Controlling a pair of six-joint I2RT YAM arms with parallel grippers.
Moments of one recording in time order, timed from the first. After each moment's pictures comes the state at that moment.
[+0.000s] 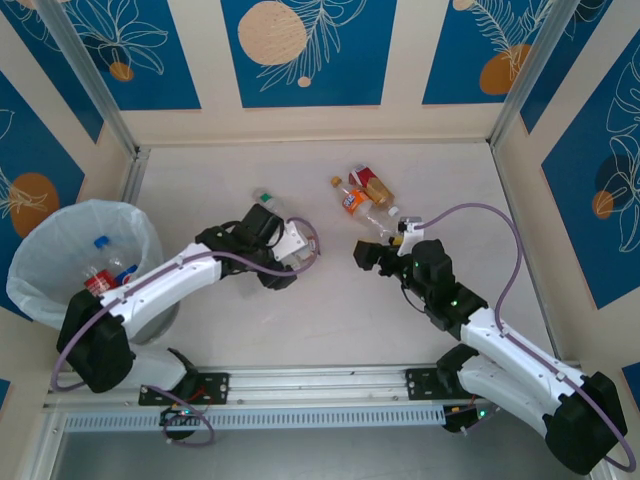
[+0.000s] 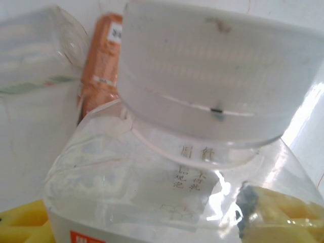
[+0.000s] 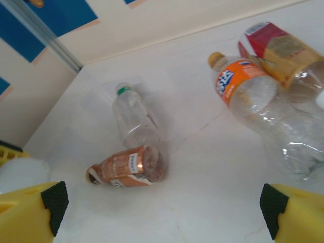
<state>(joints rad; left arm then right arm) -0.71 1.35 1.06 -0.72 0.06 0.31 0.58 0.82 0.46 0.03 0.03 0.51</state>
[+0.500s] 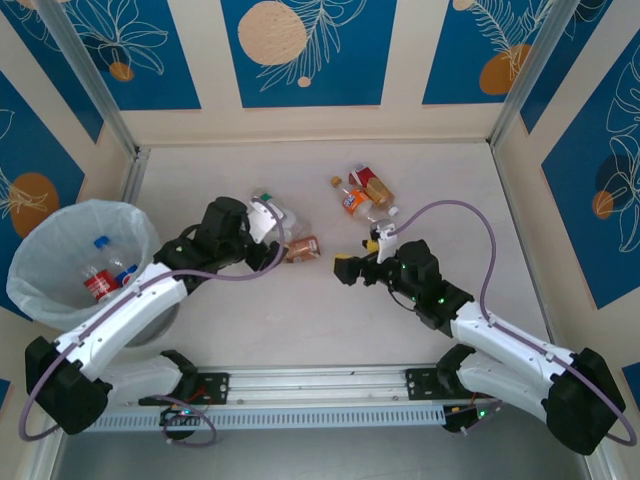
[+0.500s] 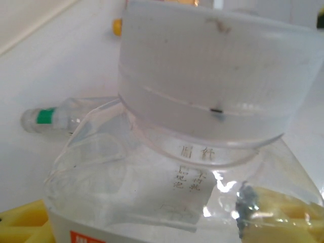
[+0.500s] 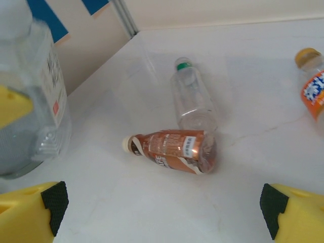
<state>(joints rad) -0.60 1.11 0.99 -0.53 0.07 0.16 0.68 0.93 0.46 0.16 -0.11 0.34</state>
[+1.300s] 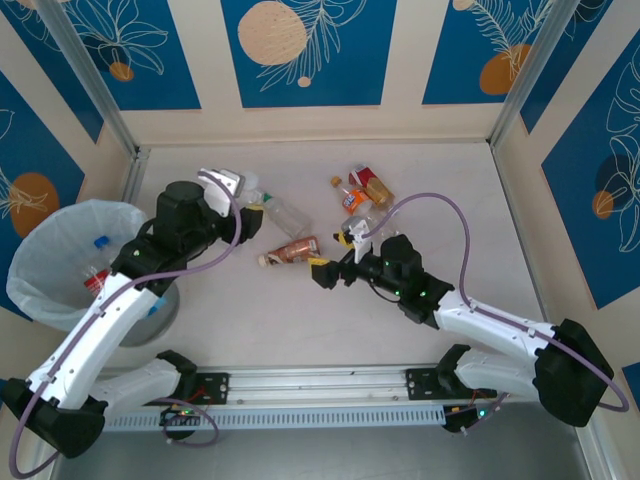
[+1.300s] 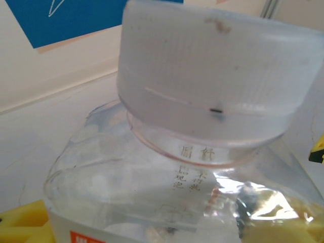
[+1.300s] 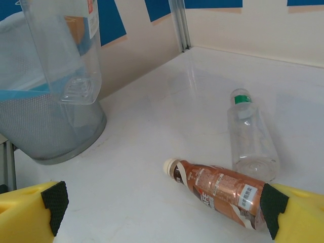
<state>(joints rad) -0.50 1.00 1.15 -0.58 0.01 -0.01 0.79 1.08 0.54 0.33 -0.18 0.21</state>
